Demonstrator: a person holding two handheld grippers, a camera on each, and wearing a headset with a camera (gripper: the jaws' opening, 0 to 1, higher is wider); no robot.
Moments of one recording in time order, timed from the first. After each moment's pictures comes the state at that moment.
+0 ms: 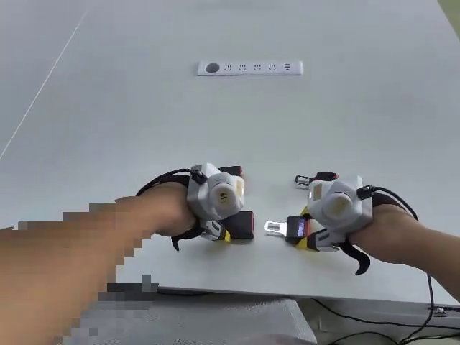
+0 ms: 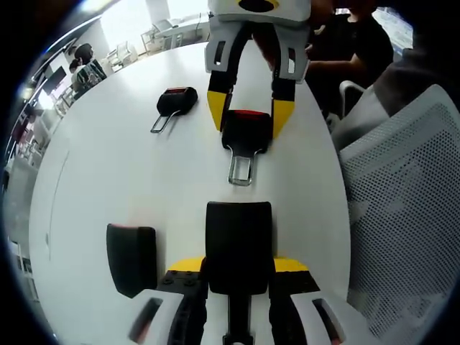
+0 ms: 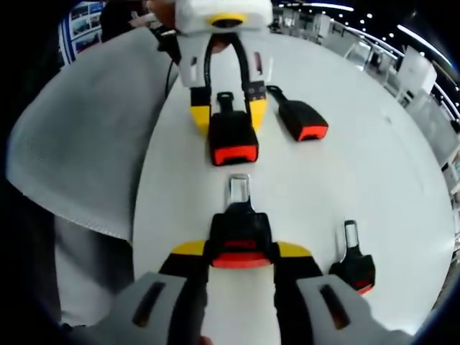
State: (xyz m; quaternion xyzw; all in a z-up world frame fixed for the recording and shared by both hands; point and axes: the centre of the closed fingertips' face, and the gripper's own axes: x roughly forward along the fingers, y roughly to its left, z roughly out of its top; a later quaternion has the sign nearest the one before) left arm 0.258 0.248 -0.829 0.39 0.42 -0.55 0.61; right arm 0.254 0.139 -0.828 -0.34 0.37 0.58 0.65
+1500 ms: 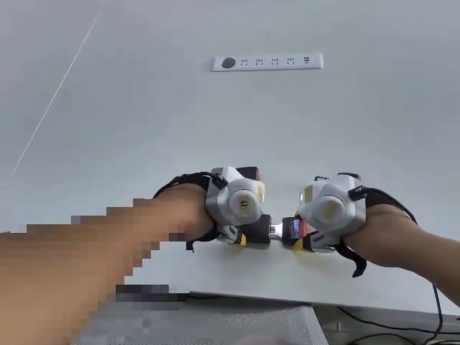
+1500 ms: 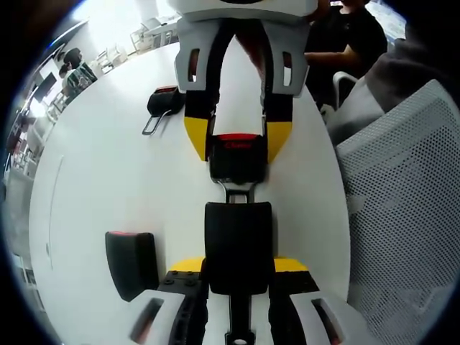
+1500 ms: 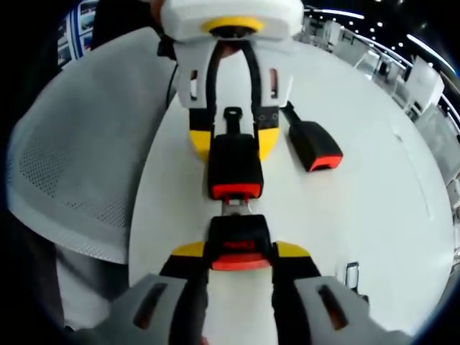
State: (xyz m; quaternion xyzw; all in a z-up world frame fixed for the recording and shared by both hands) left arm 0.258 0.247 -0.829 0.41 0.42 -0.56 0.58; right arm 0.258 0.174 -0.827 -0.35 0.35 0.60 0.63
